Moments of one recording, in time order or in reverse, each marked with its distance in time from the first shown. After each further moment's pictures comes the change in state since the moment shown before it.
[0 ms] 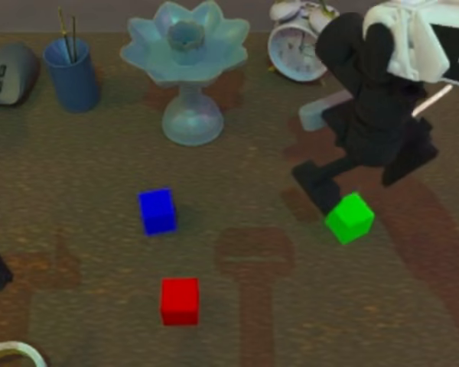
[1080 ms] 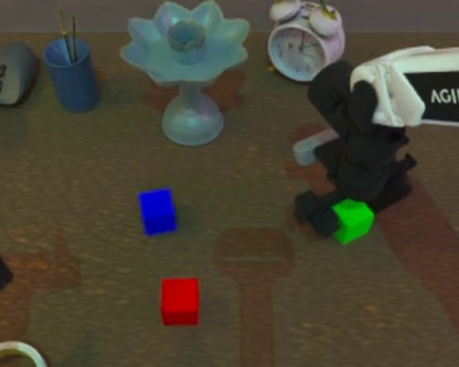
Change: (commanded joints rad) left arm 0.000 0.000 0.000 0.000 0.000 0.000; right arm 0.004 0.090 -0.138 0.232 0.001 0.005
